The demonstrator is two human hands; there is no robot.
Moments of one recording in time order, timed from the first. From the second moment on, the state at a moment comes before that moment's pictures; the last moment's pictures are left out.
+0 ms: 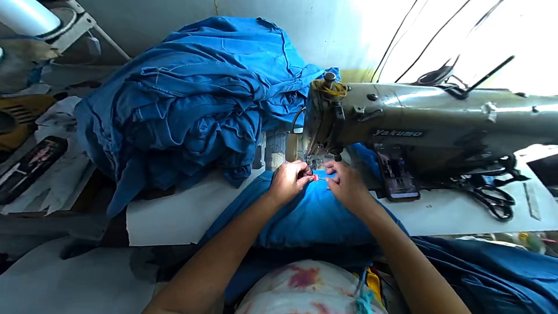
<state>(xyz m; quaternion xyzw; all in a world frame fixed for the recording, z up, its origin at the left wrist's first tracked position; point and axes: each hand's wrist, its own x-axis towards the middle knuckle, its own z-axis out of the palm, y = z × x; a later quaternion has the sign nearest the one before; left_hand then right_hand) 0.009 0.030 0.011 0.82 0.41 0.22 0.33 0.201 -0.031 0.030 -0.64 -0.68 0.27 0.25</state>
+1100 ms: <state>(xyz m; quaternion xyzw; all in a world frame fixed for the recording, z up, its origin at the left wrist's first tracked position) 0.017 0.029 0.025 0.76 0.46 0.16 0.44 0.170 -0.060 0.006 -0.62 -0.65 0.21 0.38</state>
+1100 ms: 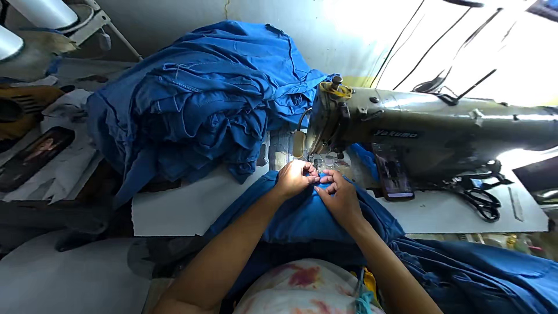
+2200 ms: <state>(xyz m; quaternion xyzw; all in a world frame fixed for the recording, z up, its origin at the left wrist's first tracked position) -0.004 0.024 0.001 0.89 0.26 0.30 0.21 0.163 -0.047 -0.026 -0.55 -0.67 0.10 0.48</state>
